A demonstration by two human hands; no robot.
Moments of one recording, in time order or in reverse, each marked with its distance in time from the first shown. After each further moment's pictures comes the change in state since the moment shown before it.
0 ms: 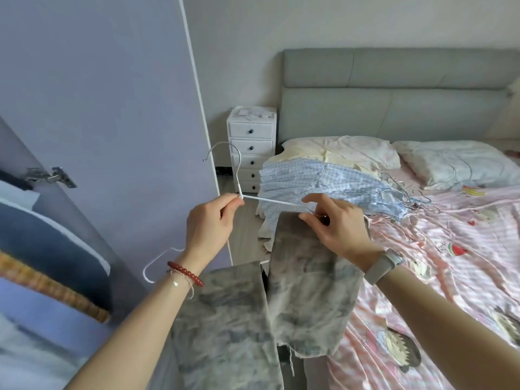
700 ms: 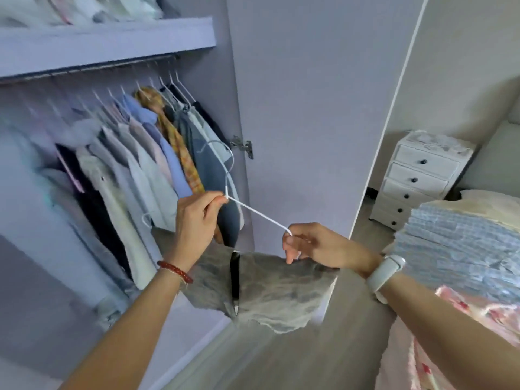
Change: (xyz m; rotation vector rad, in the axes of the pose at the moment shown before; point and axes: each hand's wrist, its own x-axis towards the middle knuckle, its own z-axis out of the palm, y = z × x) left_hand -0.090 -0.060 -0.166 0.414 0.544 -0.111; right_hand 0.068 -0.149 0.104 0.862 -1.186 -0.310
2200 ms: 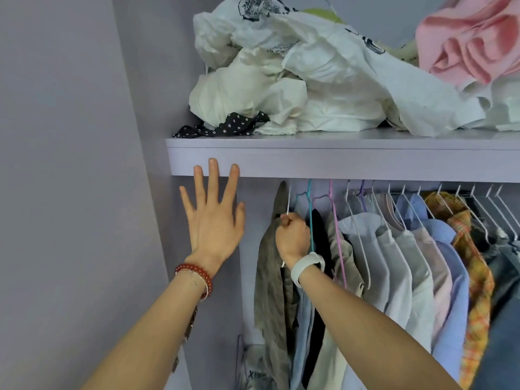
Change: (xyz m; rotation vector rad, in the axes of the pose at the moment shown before) left_hand 0.042 -0.204 -0.375 1.232 0.399 -0.518; right_hand 0.436 -0.314 0.318 0.142 0.320 -0.289
